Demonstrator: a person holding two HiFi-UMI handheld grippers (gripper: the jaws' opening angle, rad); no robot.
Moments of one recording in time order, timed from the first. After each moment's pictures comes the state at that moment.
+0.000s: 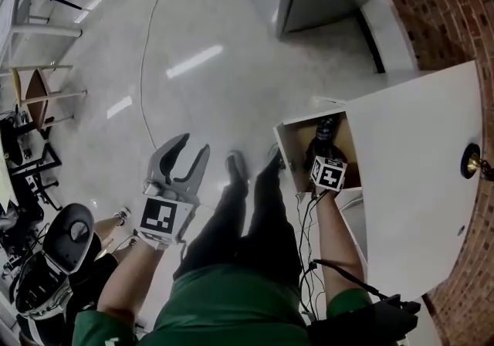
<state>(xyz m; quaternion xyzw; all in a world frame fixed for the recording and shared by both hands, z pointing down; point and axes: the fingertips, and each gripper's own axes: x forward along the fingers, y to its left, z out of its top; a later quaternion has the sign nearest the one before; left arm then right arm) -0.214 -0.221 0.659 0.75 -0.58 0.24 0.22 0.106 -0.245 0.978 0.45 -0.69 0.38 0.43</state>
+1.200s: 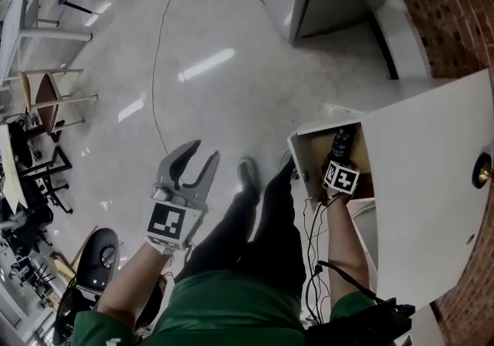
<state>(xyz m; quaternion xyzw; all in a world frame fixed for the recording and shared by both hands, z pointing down) -0.235 -0.231 0.673 0.75 -0.56 0.26 0.23 0.105 -0.241 1.009 0.46 -0.64 0.43 0.44</state>
